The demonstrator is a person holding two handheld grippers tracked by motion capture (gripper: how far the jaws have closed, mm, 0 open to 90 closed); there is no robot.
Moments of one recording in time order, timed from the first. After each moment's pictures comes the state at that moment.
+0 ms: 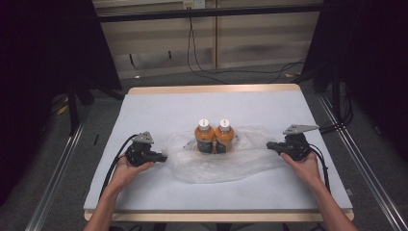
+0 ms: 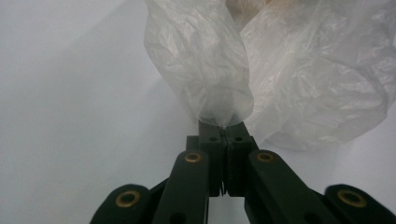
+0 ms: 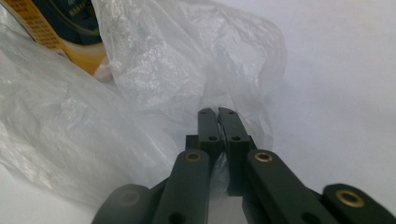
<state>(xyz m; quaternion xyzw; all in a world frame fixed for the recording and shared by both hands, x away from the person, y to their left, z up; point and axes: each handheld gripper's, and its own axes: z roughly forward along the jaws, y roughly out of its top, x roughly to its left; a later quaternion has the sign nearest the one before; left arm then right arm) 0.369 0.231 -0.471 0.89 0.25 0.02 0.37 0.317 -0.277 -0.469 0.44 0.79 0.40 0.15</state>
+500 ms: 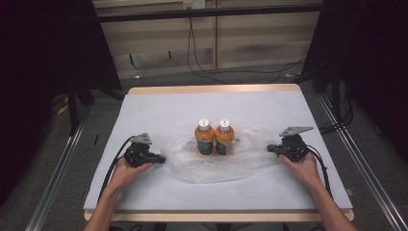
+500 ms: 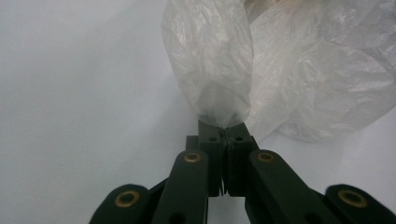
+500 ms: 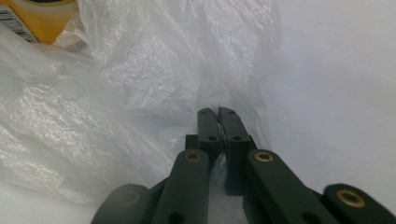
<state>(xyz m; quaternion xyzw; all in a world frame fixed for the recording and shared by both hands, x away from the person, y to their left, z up) 0.370 0.237 -0.478 0.89 0.26 0.00 0.38 0.323 -0.276 -0.483 0.45 0.81 0.36 0.15</state>
